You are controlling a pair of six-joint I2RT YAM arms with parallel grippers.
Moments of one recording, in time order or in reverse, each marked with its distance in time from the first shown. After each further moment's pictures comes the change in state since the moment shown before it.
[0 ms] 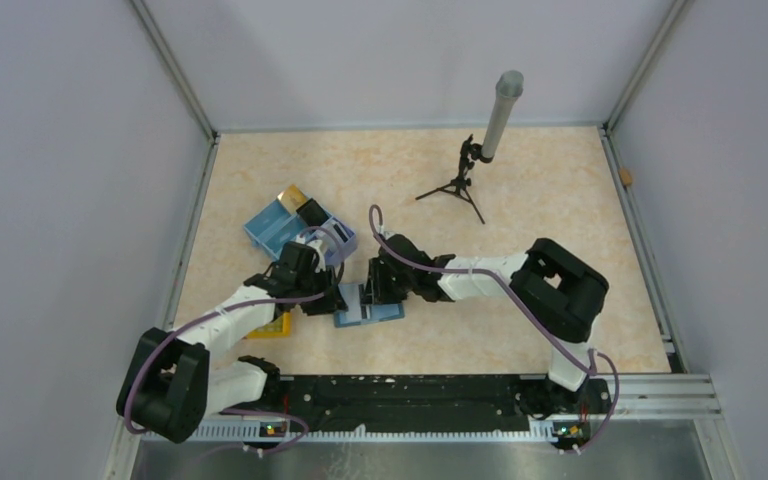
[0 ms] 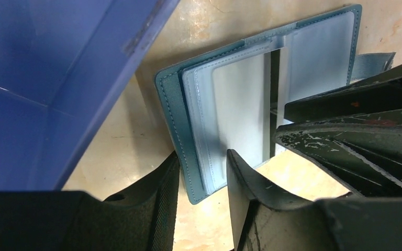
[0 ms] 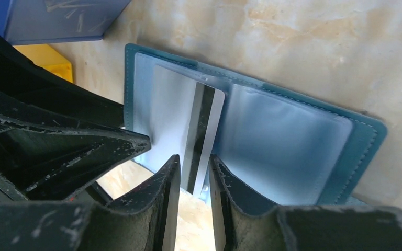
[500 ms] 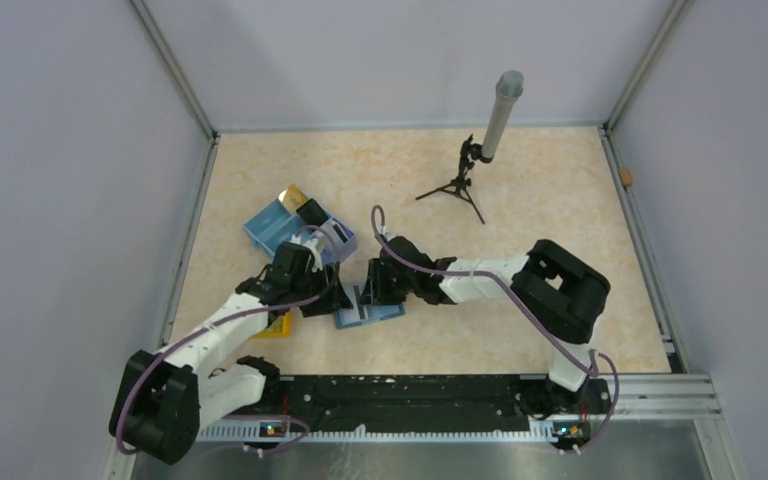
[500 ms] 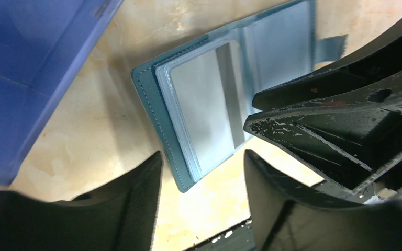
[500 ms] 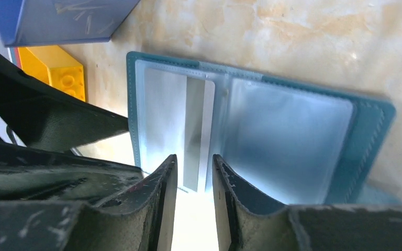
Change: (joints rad) left arm 0.001 -0.078 -0.011 -0.029 0.039 -0.044; right arm 0.004 0.020 -0.013 0.076 -0.021 0.050
